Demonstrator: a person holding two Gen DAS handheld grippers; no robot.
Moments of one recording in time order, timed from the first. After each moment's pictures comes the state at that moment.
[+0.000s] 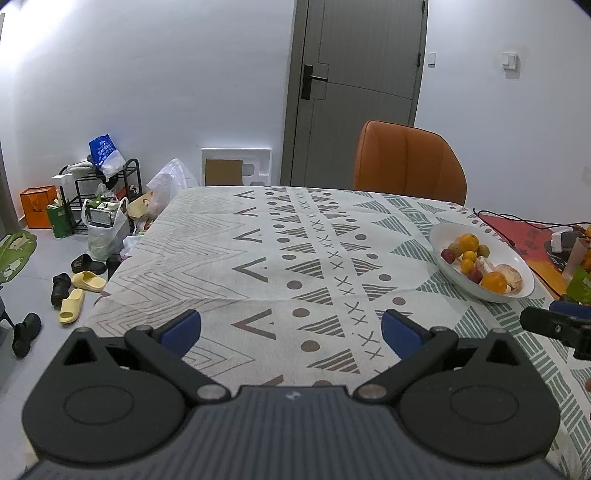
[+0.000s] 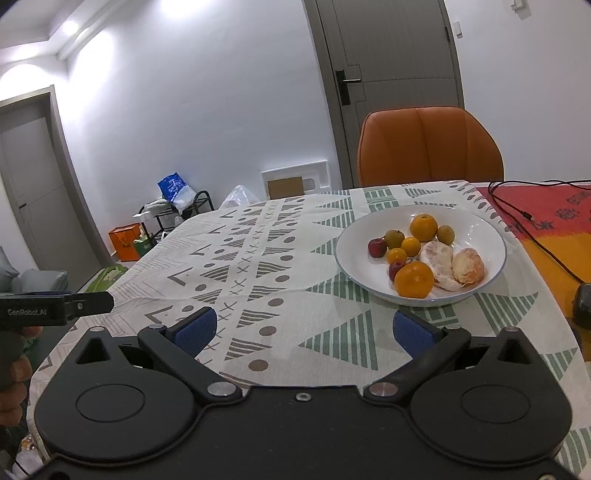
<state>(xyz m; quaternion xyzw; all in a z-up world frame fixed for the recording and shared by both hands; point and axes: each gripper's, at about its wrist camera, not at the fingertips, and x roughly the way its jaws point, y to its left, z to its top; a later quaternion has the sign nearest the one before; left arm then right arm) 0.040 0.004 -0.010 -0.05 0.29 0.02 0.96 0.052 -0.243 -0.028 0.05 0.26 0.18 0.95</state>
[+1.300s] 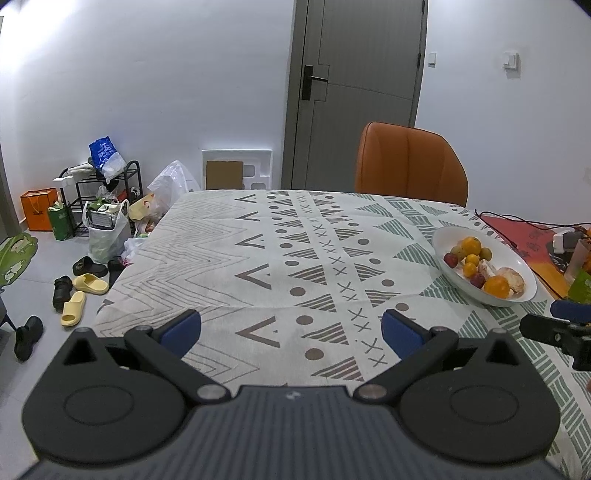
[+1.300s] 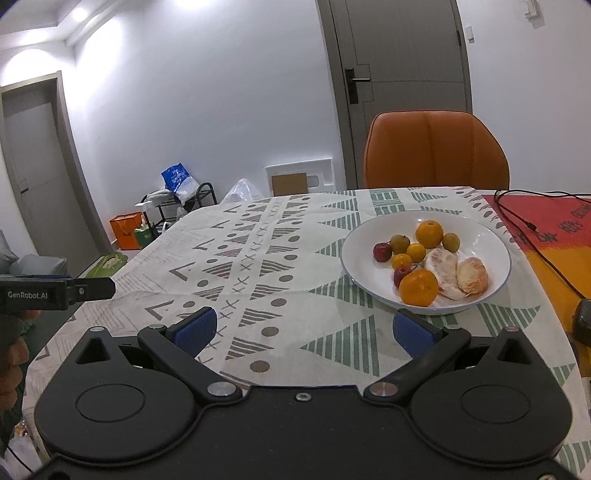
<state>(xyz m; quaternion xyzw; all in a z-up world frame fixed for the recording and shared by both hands) 0.043 0.005 -0.005 -0.04 0.29 0.03 0.96 0.054 -0.235 -0.021 0.03 0.27 0.19 0.94</state>
